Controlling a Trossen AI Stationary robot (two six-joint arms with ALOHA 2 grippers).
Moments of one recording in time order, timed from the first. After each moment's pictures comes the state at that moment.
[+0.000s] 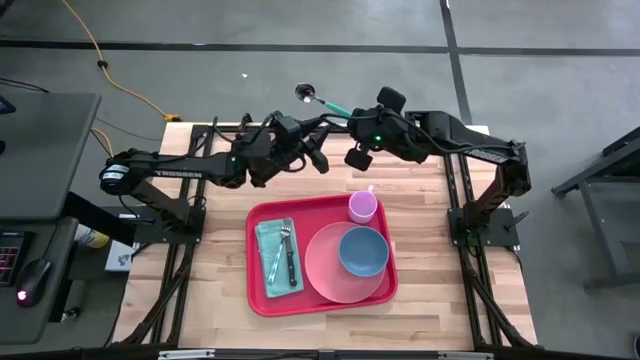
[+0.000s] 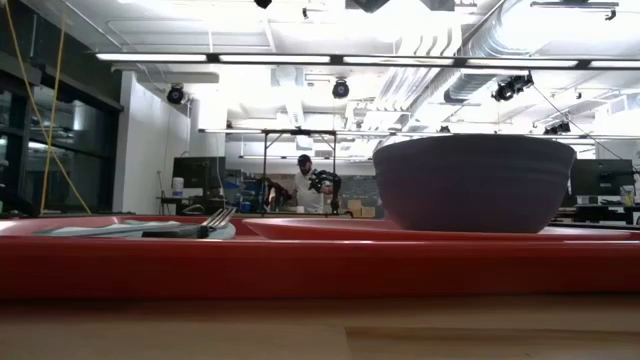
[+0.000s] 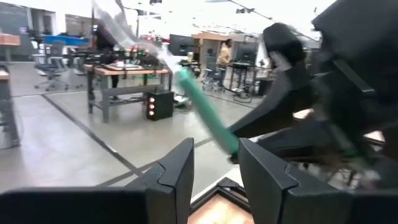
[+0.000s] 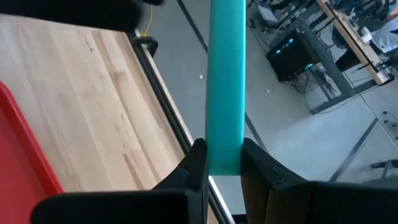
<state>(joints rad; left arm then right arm) 0.06 1.44 1.27 0.31 -0.66 -0.05 -0.09 1.65 2.00 -1.10 0.68 -0.06</state>
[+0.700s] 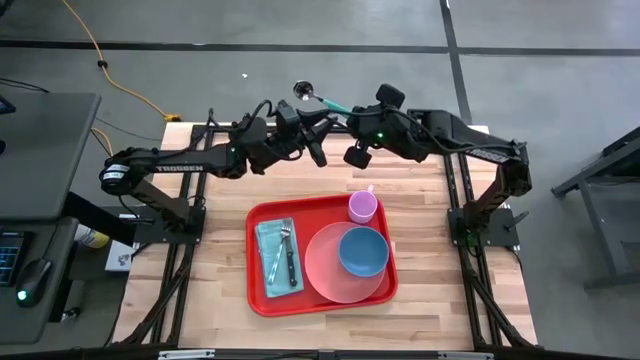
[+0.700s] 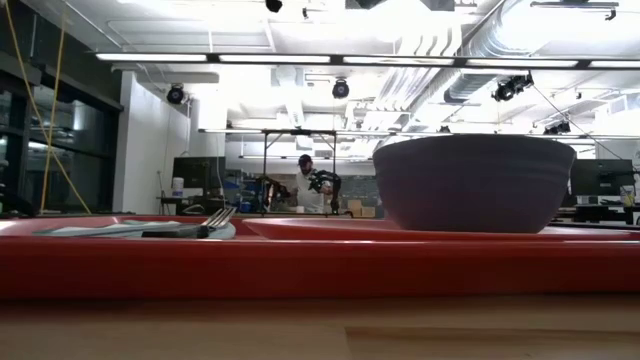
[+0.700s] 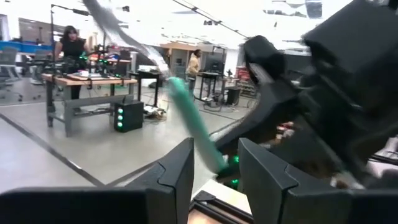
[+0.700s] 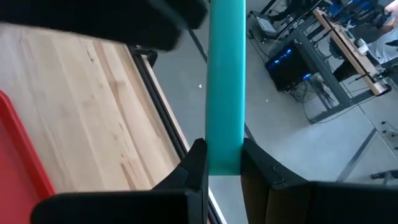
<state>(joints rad) 0.15 1.44 1.27 0.37 -0.42 -0.06 -0.10 1.64 2.00 -1.04 0.67 -0.11</state>
